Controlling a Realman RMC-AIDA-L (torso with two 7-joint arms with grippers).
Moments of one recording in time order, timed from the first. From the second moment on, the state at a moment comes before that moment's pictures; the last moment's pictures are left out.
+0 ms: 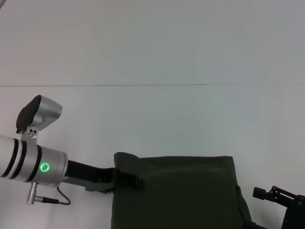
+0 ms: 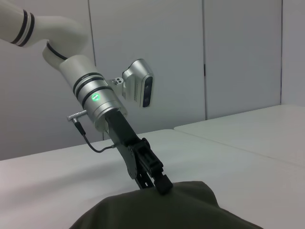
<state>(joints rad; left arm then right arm) -0.76 -2.08 0.69 0.54 2.43 1.40 -2.41 0.28 2.07 -0.39 -0.45 -2.09 -1.74 0.79</state>
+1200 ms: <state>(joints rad) -0.75 -2.08 0.69 0.54 2.41 1.32 -2.40 0.30 2.08 -0.39 -0.45 -2.08 -1.74 0.80</state>
